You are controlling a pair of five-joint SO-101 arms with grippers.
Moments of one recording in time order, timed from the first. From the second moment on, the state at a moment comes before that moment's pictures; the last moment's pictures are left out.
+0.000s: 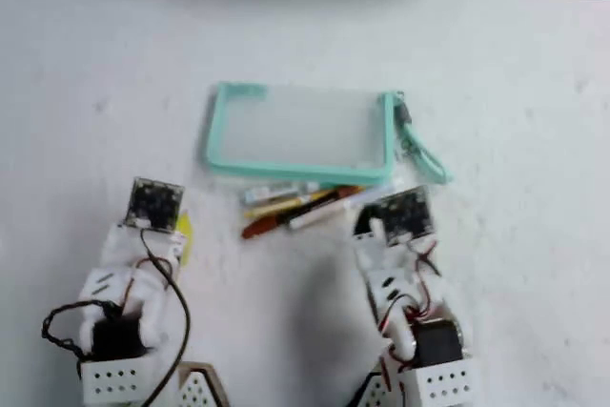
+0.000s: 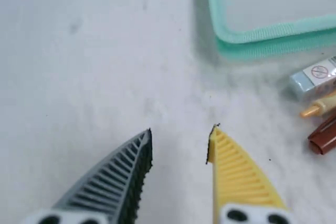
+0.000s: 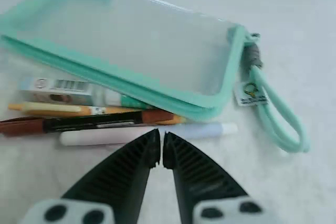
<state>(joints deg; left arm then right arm) -12.3 -103.9 97.1 54.4 -16.3 -17.1 -102.9 96.4 46.0 10.3</state>
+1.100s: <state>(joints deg) -7.5 -104.0 97.1 40.9 -18.6 -8.4 -102.8 96.4 29.7 10.3</state>
